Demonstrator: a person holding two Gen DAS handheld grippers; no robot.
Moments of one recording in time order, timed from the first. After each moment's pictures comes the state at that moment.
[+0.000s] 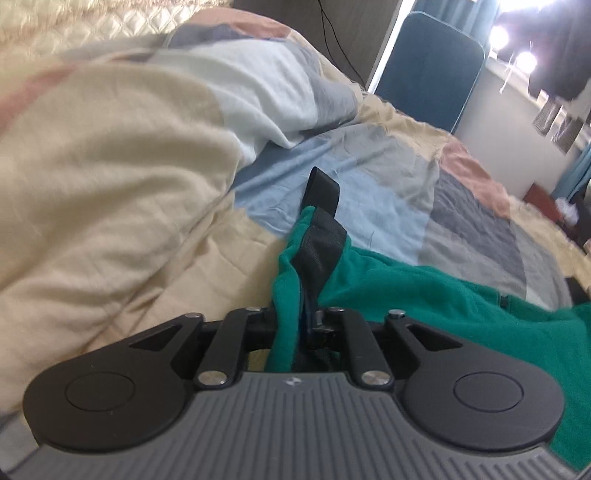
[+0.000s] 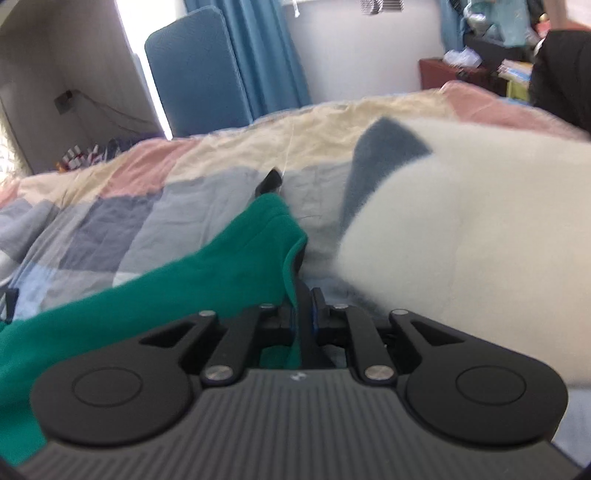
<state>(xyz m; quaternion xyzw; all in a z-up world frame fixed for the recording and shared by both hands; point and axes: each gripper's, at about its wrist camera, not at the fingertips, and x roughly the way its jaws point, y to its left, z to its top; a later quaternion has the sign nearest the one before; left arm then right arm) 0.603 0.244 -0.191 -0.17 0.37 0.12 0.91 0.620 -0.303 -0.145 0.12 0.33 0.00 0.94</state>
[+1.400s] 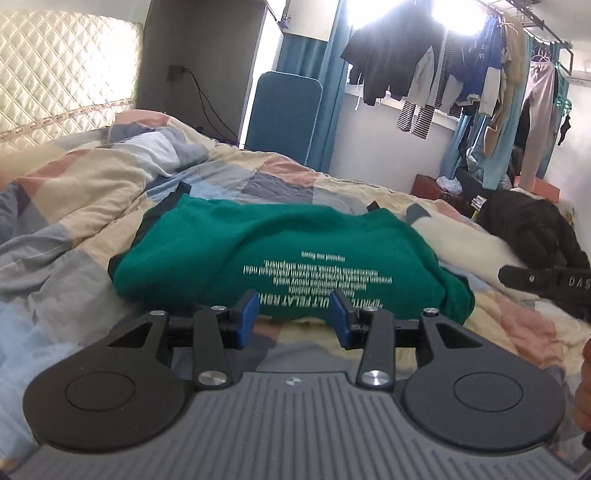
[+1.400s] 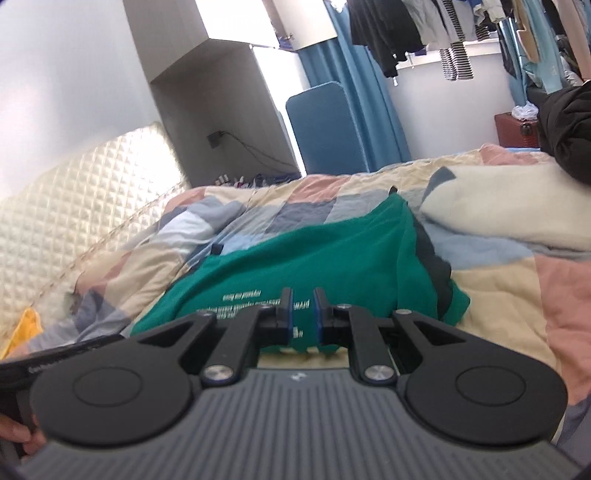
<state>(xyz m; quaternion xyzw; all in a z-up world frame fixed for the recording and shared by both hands) 0.204 0.012 -0.091 -0.10 0.25 -0.02 0.96 0.264 -0.293 -0.049 0.14 0.23 0.19 0.94</state>
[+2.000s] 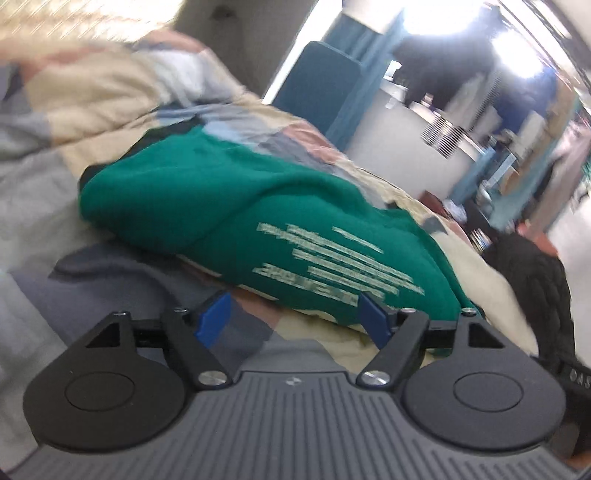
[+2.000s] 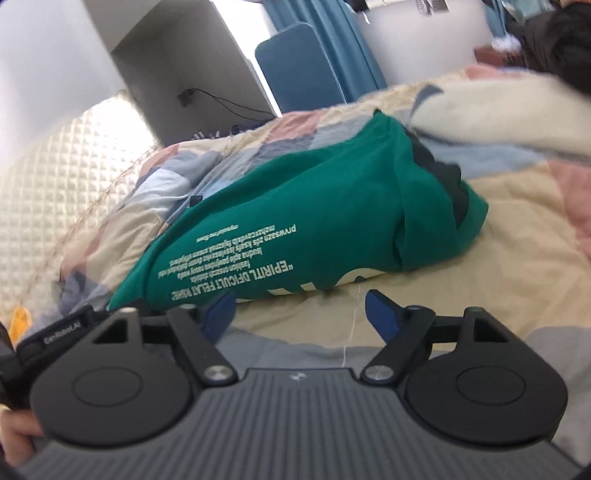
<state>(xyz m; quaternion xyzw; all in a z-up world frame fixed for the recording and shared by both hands) 0.293 0.062 -0.162 -0.25 0.29 -0.01 0.92 0.298 -0.272 -0.115 0.22 0.33 0.16 0.90</state>
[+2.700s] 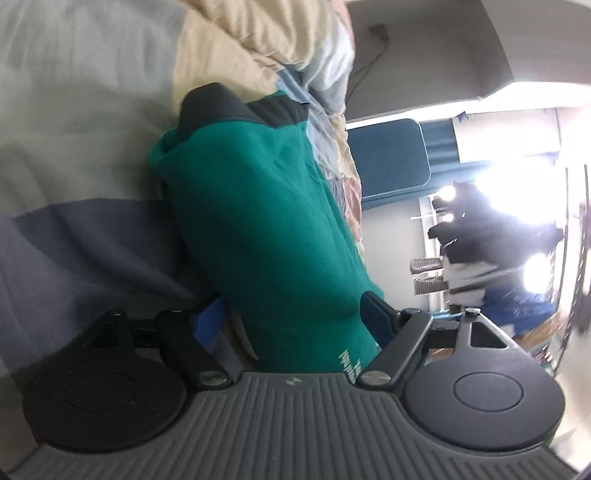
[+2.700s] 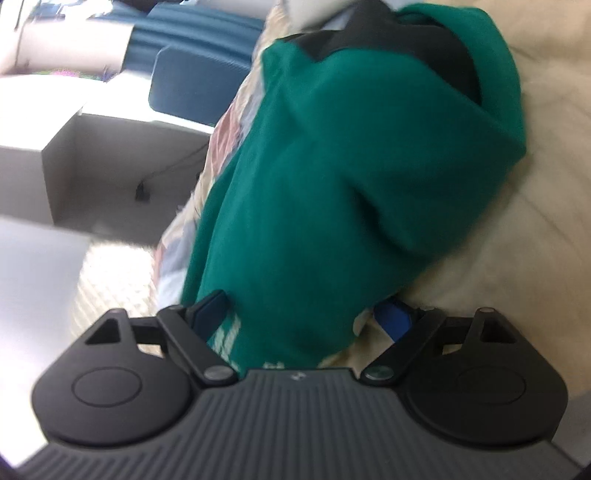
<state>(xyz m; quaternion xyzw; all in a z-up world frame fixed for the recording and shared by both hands) 0.355 0.178 -0.248 -0.62 0.22 0.01 0.76 0.405 -0.297 -0.209 0.55 0.38 0.11 0.73</state>
